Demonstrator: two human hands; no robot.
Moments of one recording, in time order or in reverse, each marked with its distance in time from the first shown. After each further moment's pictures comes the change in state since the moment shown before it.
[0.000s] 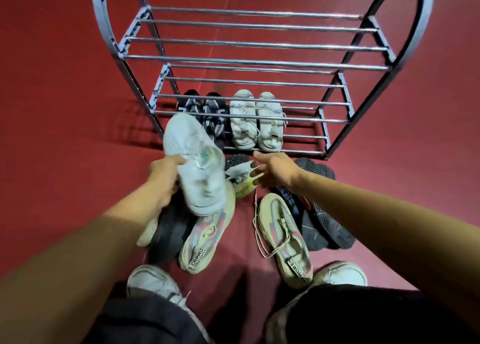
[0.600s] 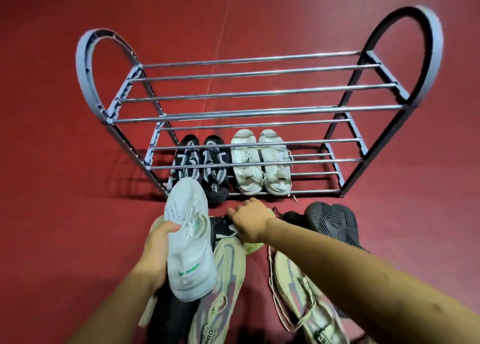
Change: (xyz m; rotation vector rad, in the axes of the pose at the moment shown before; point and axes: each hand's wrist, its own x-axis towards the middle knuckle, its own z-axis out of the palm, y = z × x) left_hand 0.038 -0.016 -0.004 -0.122 -0.094 -0.048; right_hand 0.098 0.007 0.049 -1.706 -0.017 -0.582
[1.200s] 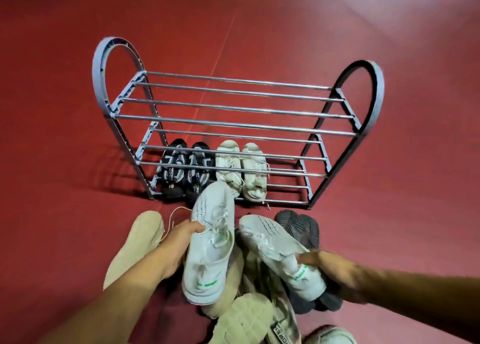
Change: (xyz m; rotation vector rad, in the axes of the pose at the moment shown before) left_hand -0.041 -0.016 0.051 0.177 -0.250 -0.055; right_hand -0.237 0.046 -0.025 1.762 -0.255 0.861
